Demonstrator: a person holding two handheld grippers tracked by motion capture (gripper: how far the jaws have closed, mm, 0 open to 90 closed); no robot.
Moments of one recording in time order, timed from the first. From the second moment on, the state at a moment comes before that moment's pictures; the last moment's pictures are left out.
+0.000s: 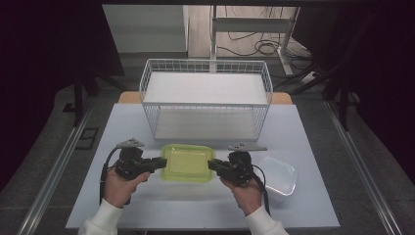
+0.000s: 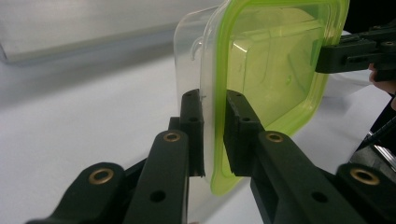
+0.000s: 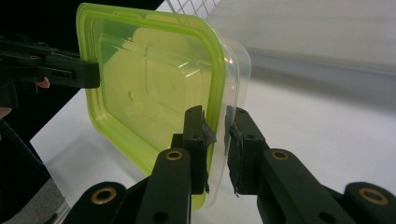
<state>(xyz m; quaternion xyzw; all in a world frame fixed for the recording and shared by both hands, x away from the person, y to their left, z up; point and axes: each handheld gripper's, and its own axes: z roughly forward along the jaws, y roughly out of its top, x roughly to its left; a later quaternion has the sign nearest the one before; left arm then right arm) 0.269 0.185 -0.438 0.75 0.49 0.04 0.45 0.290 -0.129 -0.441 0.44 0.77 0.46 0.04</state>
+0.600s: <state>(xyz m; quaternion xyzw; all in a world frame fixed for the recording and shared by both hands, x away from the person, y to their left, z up) 0.272 0.169 -0.409 0.75 0.46 0.05 0.48 0.288 -0.150 -0.401 0.41 0.77 0.48 0.09</state>
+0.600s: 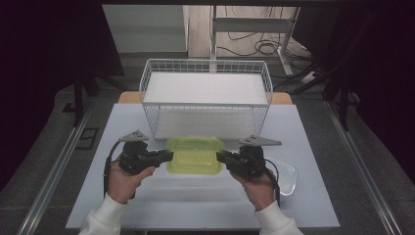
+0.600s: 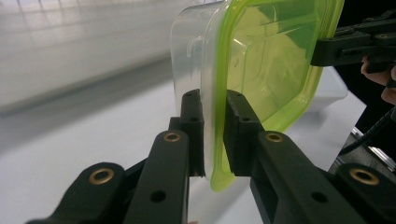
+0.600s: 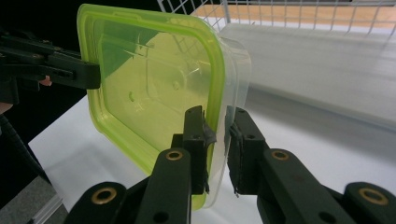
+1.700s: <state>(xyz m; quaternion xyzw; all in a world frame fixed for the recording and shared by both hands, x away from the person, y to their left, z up) 0.326 0.147 -0.316 0.75 0.42 0.07 0.50 0.332 -0.171 -0.301 0.39 0.77 0.49 0.14</state>
